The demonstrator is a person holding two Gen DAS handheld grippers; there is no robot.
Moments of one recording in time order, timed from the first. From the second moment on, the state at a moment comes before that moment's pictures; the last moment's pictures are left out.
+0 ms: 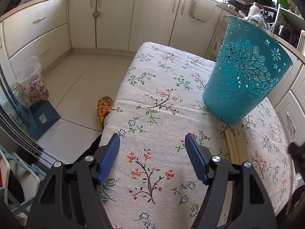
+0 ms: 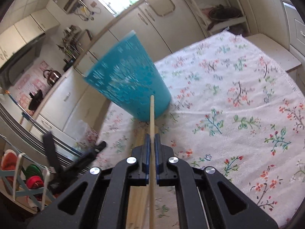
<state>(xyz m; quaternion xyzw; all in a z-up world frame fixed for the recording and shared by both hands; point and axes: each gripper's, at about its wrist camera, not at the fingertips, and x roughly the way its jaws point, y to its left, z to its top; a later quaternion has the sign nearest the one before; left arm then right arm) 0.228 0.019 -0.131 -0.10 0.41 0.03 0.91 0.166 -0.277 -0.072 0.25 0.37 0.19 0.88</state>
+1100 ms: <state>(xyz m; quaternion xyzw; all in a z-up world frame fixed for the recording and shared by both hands) 0.234 0.024 -0.132 -0.13 0.41 0.00 0.90 0.297 -0.205 0.003 0.13 0.24 0.17 0.94</state>
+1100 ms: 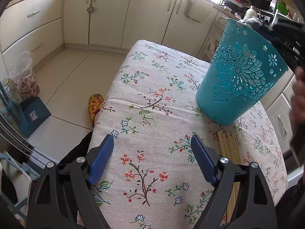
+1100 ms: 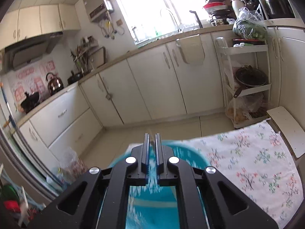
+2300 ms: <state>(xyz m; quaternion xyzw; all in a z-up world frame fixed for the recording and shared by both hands) 0.234 0.012 -0.133 -0.09 0.42 0.01 0.90 0.194 -0.196 -0.122 0.02 0.44 0.14 0.88</state>
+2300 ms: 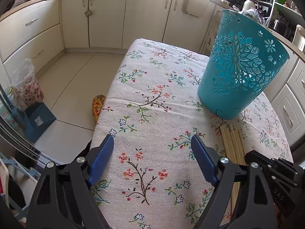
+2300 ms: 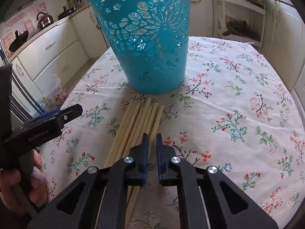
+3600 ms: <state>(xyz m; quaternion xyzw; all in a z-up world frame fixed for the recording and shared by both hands) 0.252 -0.087 -0.137 0.02 0.47 -0.04 0.88 0.203 -0.224 -0.125 0.07 0.46 0.13 0.88</state>
